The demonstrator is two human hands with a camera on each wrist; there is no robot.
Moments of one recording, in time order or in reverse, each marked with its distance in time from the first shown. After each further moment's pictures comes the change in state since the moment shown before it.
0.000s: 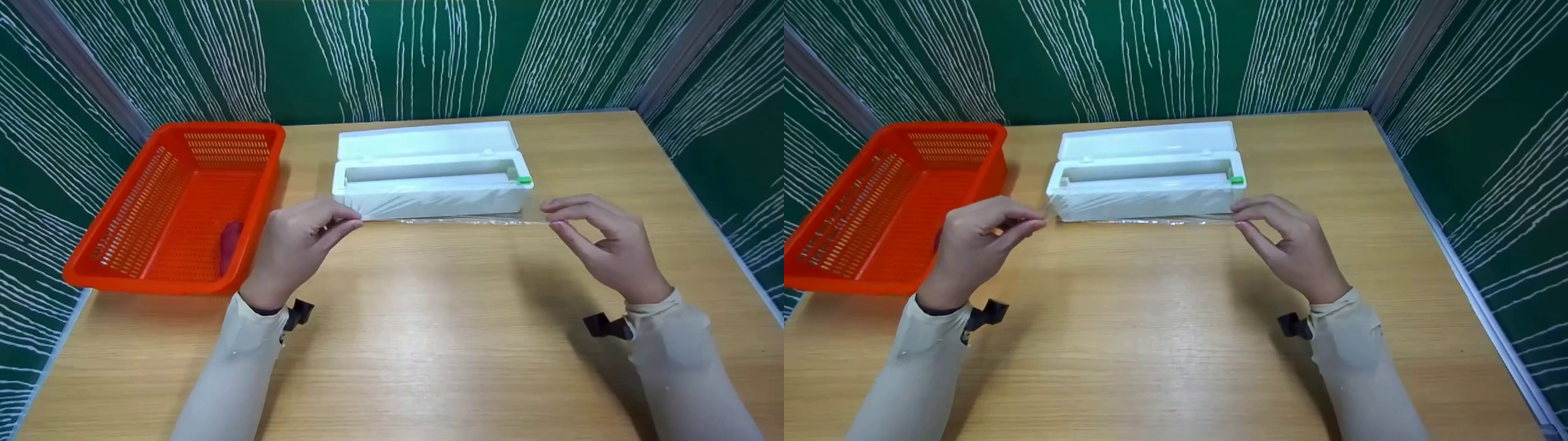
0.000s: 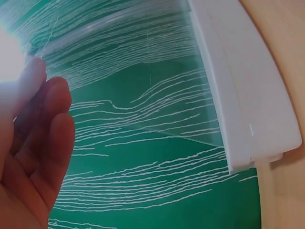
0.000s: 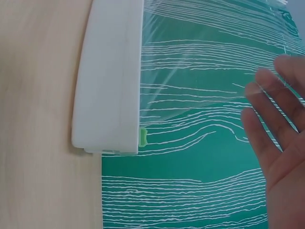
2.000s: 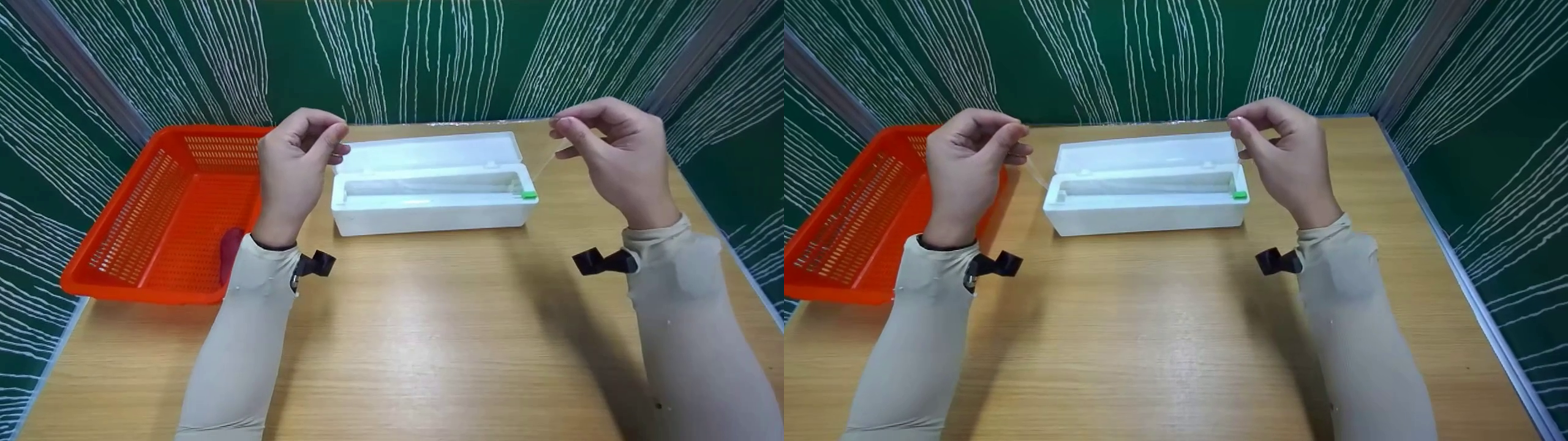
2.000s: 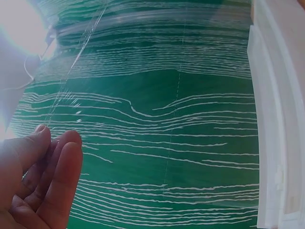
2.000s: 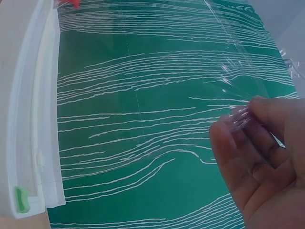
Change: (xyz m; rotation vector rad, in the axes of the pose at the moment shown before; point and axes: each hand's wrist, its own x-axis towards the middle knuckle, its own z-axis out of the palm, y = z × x) left_hand 0.088 -0.014 -0.005 -0.394 0.359 -0.385; right_hand 0.119 -0.019 -0.011 0.214 0.184 0.311
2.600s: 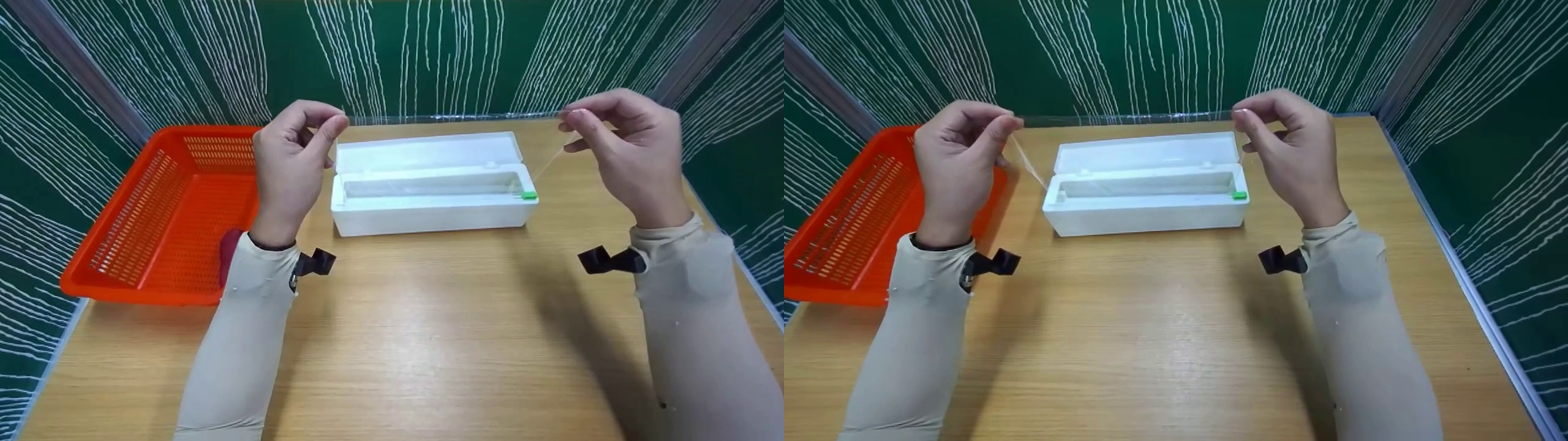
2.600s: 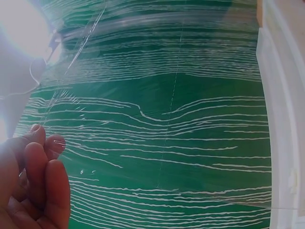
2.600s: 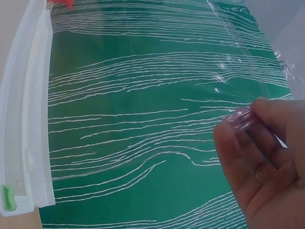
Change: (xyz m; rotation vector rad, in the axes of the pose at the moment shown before) left_hand 0.003 0.012 -0.002 0.068 0.029 0.096; right_hand 0.002 -0.008 -0.004 0.061 0.032 -0.072
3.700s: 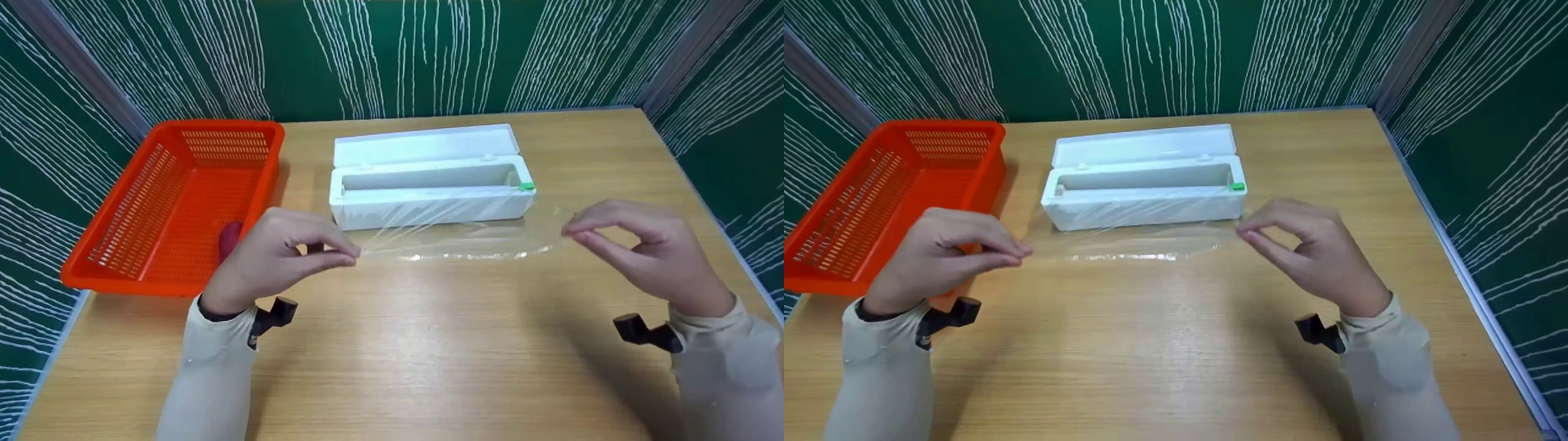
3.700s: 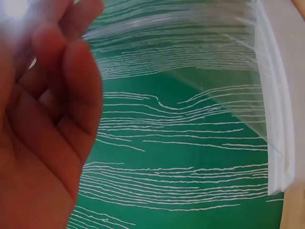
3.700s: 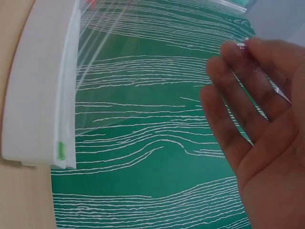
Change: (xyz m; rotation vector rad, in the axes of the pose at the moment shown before) left_hand -0.070 0.005 -0.056 -0.100 -0.767 0.217; right_hand -0.099 0.005 -0.043 -0.154 -0.375 -0.276
